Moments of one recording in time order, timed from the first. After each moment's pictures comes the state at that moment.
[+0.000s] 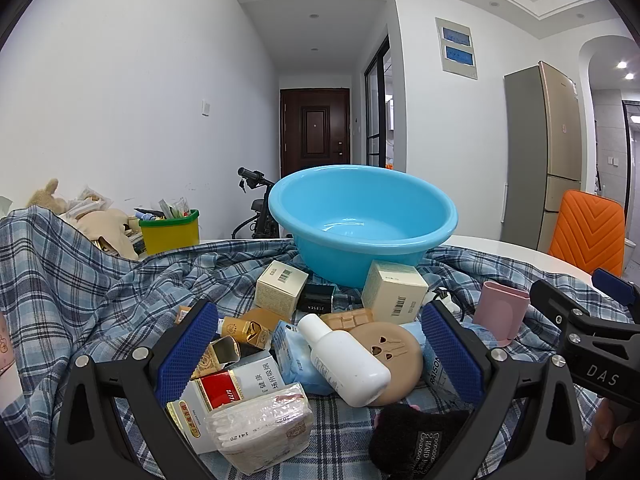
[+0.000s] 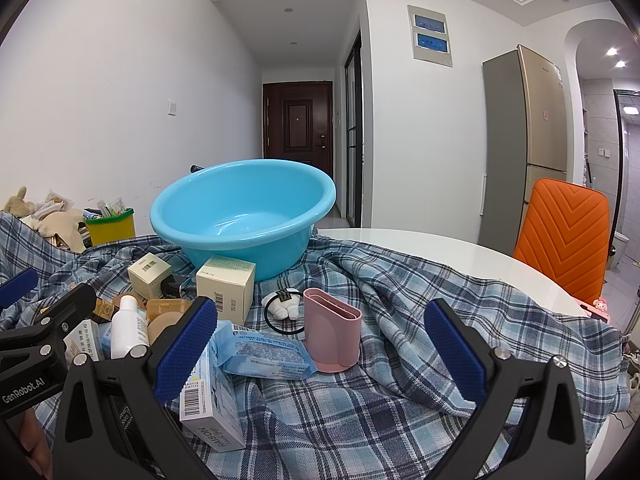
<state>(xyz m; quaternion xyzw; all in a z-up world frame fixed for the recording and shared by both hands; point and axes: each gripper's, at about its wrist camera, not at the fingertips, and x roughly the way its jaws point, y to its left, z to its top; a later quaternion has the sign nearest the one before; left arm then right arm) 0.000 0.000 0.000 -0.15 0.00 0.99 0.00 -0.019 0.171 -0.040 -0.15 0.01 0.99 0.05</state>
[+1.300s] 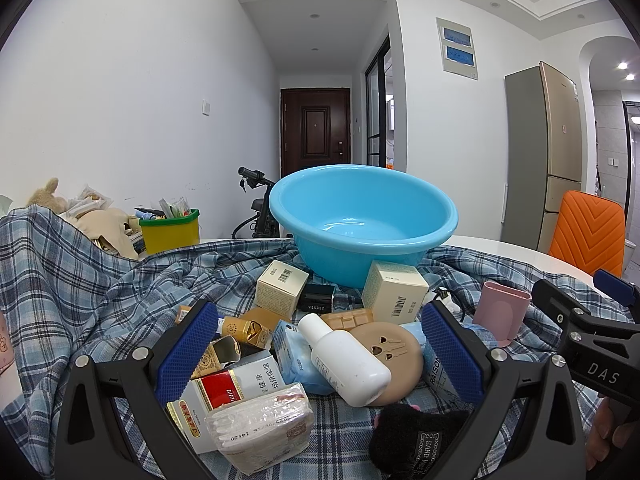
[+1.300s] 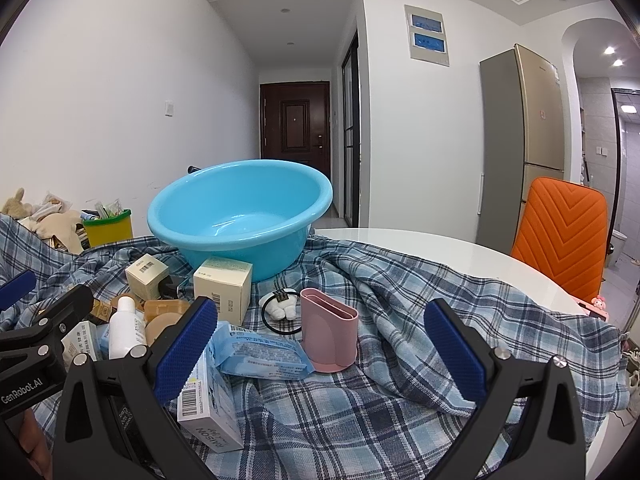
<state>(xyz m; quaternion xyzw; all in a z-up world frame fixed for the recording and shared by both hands) 0.000 0.000 0.000 -0.15 0.00 0.99 0.00 -0.018 0.173 -0.040 -0.15 0.01 0.99 0.05</state>
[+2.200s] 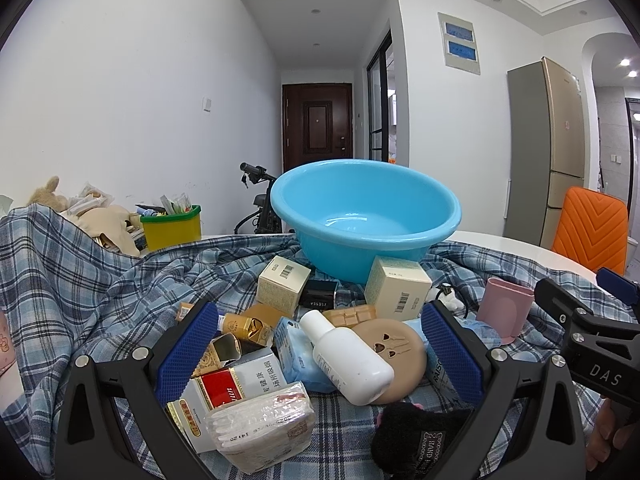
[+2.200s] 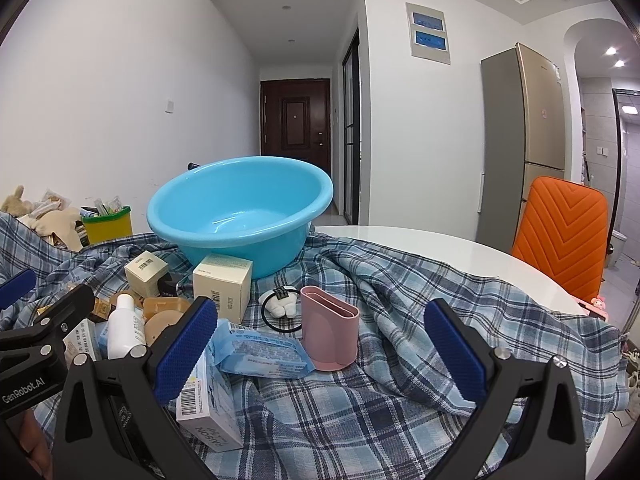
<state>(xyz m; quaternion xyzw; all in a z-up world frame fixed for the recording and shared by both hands) -0.002 0.005 0.000 -0.16 0.00 0.99 0.00 -0.021 0.168 -0.041 -0.16 0.01 0.99 0.05</state>
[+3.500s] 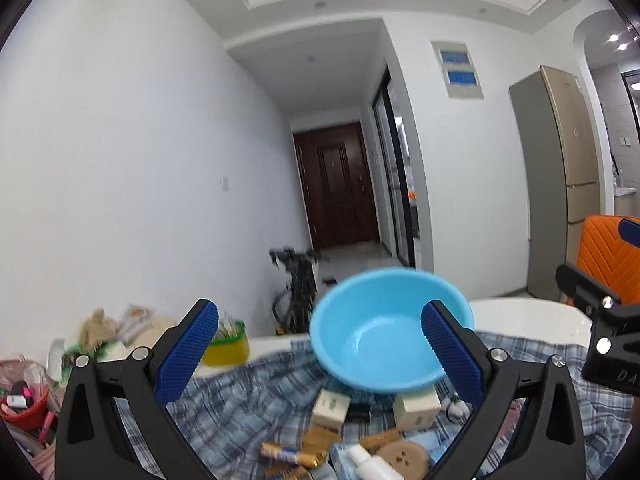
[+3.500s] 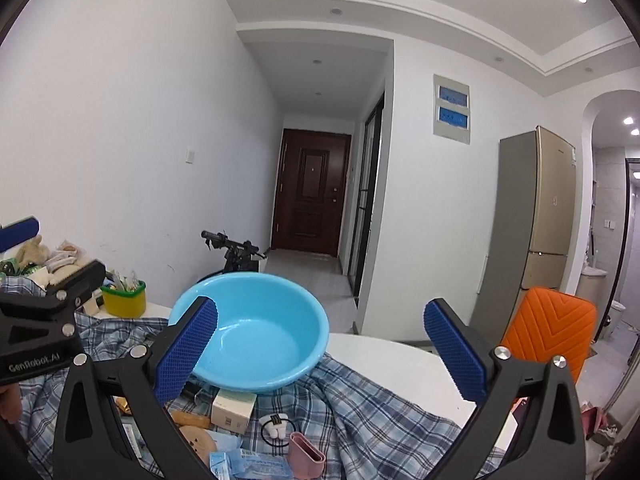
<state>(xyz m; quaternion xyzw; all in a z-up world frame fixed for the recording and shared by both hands) -0.005 0.012 0.198 -0.10 0.07 0.99 -0.04 -0.015 0.168 0.145 -0.09 -0.05 0.99 0.03</state>
